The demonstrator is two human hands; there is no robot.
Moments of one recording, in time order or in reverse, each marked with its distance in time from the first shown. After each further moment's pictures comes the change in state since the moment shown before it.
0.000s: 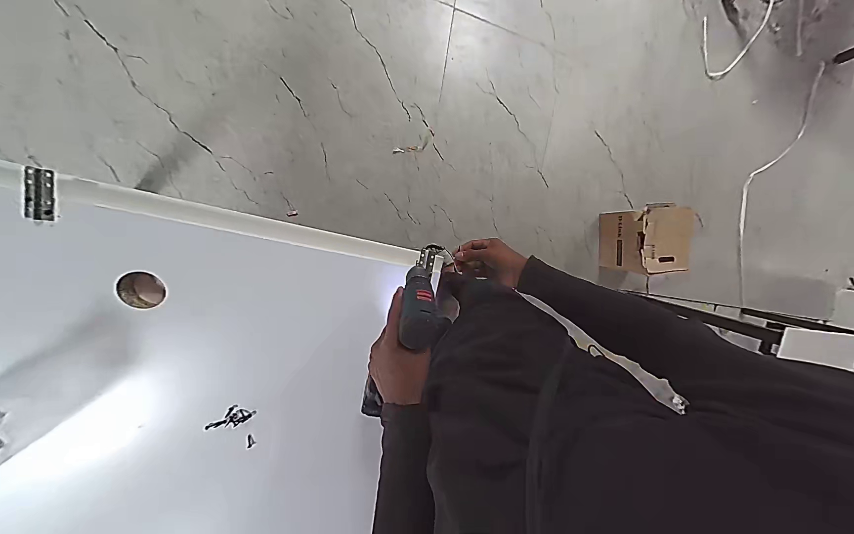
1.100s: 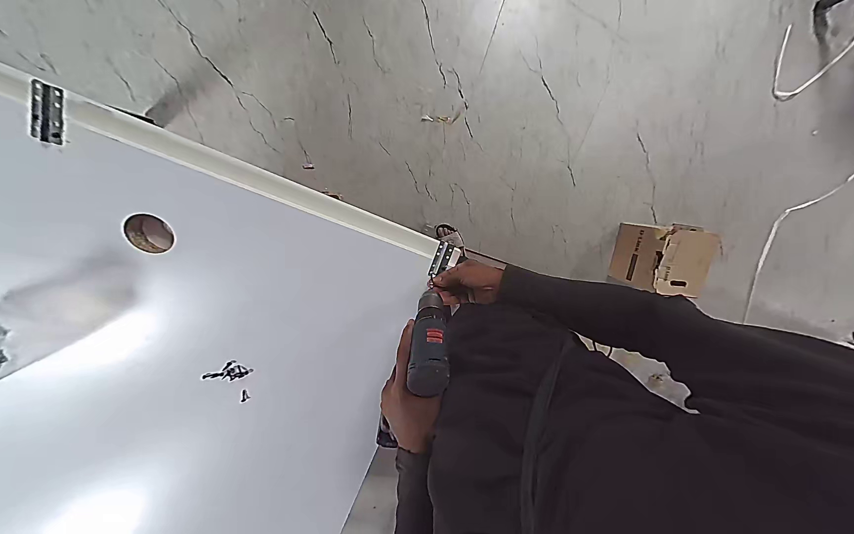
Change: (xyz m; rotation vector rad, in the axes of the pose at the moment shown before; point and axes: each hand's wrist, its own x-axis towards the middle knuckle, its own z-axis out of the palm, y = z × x) left_hand -0.062 0.001 -0.004 -0.196 0.058 -0.111; right_hand 0.027 0.014 0.067 0.050 -0.173 0.452
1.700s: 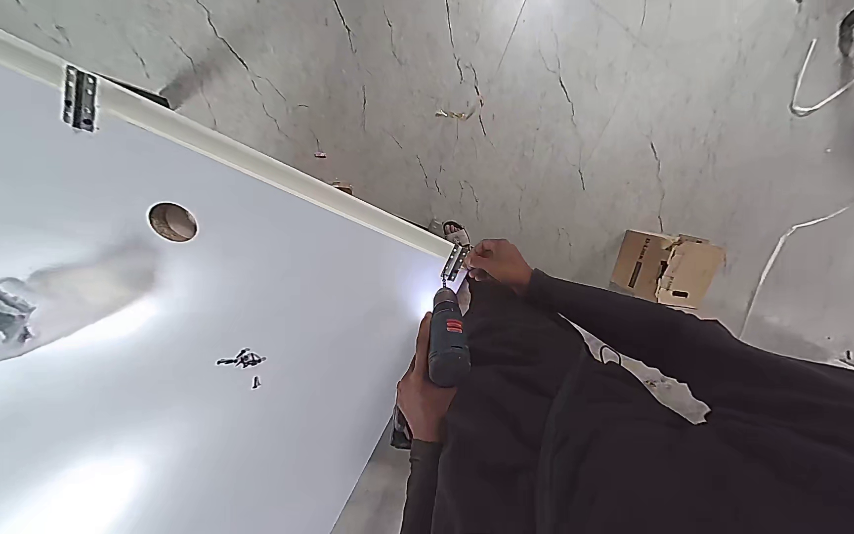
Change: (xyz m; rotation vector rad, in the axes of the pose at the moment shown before) left_hand 0.015 0.040 -0.006 0.147 -0.115 -0.224; right_hand -0.032 -0.029 -0.014 -0.617 0.351 -0.325
